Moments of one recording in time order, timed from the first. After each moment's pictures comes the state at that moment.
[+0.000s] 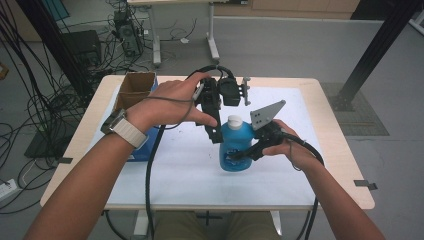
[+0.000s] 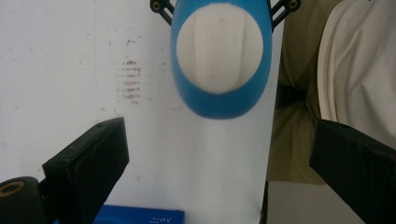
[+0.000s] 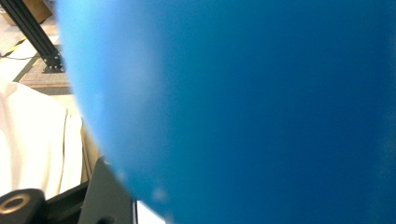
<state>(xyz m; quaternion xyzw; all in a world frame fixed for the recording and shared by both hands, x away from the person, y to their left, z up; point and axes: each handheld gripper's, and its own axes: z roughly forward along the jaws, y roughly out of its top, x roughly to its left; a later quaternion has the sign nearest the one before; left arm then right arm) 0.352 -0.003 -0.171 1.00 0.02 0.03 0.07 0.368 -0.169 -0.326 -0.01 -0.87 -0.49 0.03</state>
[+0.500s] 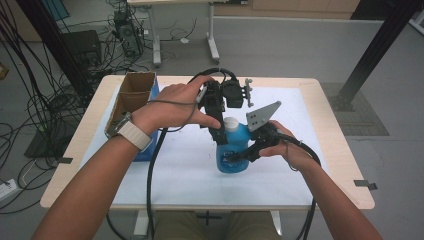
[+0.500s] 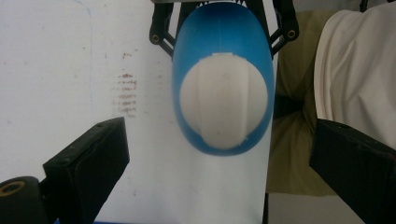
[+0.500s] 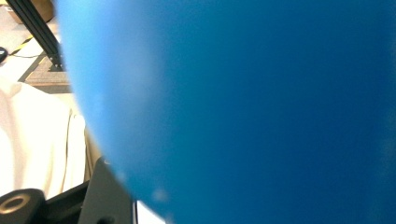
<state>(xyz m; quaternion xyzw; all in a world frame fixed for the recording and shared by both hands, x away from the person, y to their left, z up) 0.354 -0.009 -0.179 1.00 0.01 0.03 0.09 0.366 -0.161 -0.328 0.00 -0.87 -0.48 0.04</state>
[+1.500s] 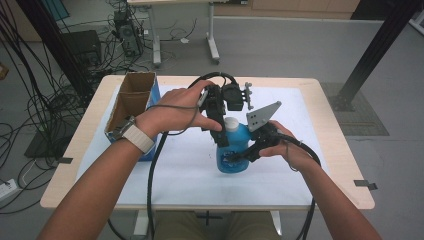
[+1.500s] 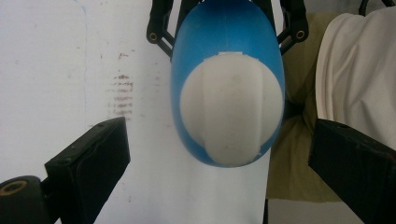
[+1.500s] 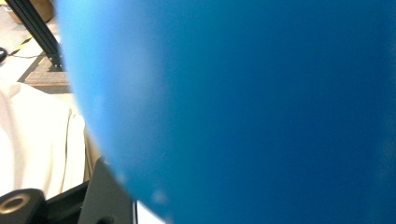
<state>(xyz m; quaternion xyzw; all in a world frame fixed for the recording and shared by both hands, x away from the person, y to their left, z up) 0.357 -0.009 -0.190 1.00 0.02 0.02 0.09 0.367 -0.162 -0.329 0.00 -0.87 -0.49 0.04</state>
